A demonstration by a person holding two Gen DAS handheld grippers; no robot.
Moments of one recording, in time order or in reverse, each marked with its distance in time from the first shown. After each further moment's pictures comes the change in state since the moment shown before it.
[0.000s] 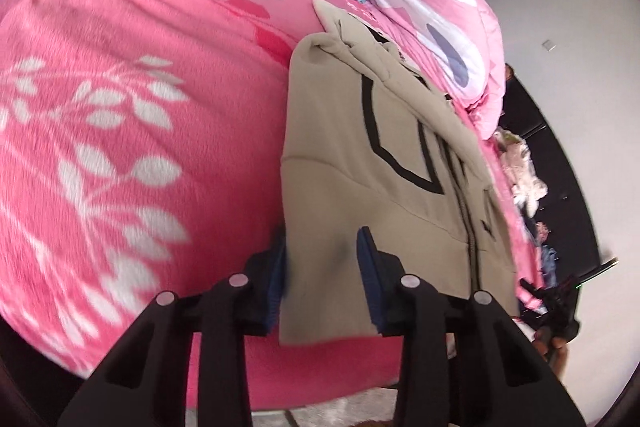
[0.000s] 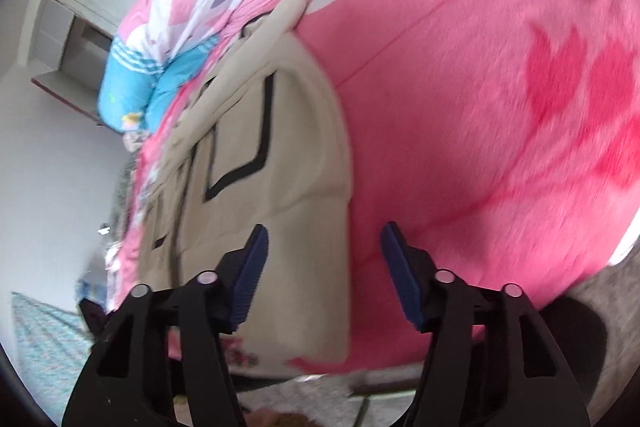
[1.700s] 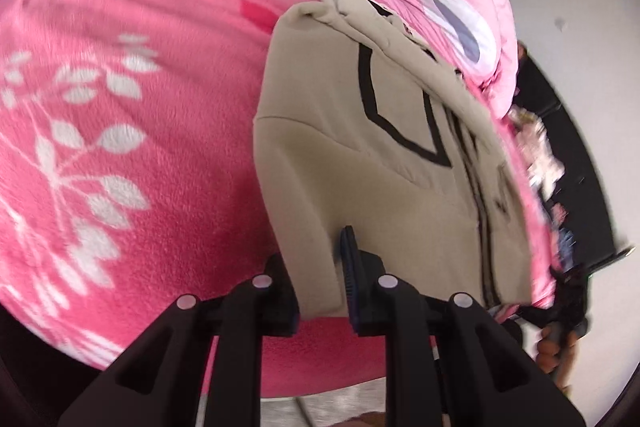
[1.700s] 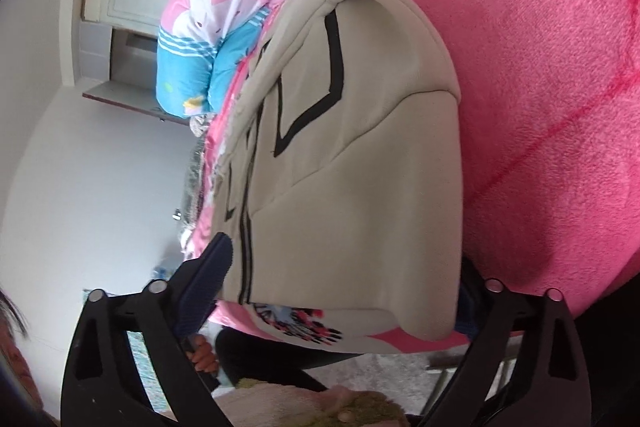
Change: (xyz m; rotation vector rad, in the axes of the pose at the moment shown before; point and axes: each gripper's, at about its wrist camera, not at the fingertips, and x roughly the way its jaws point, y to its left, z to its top) left arm 0.021 -0.012 -0.004 -0.002 0.066 0.067; right arm 0.029 0.011 -0.015 0.084 0.097 0.255
